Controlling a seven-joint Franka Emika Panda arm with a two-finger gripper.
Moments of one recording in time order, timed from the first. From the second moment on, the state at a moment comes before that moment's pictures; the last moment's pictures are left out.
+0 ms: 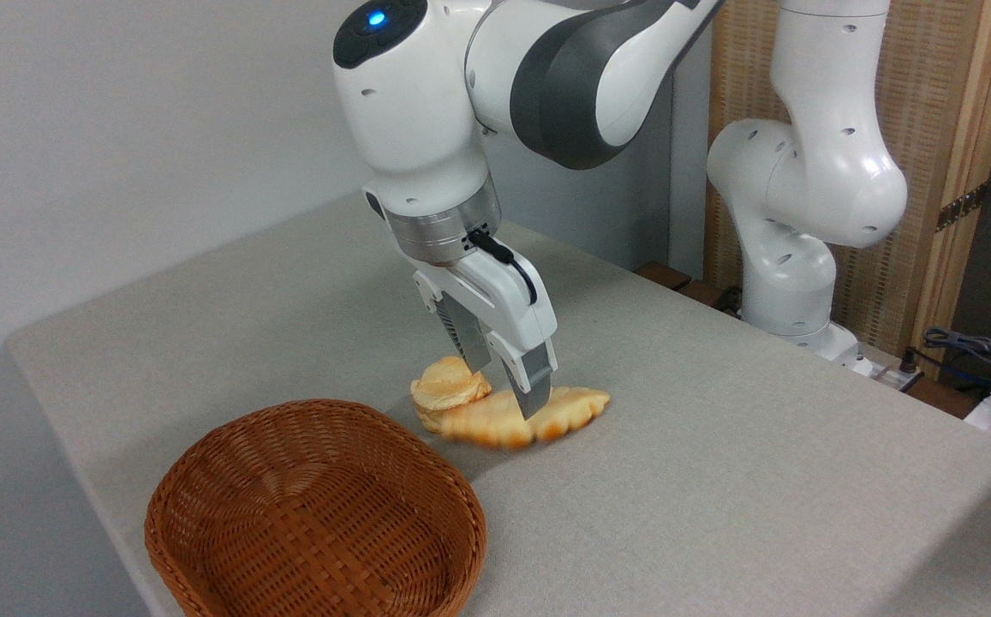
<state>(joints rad) -0.14 -0.12 0.15 -2.06 -0.07 1.74 0.87</state>
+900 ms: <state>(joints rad) -0.15 -0.14 0.10 -1.95 -0.07 1.83 0.78</state>
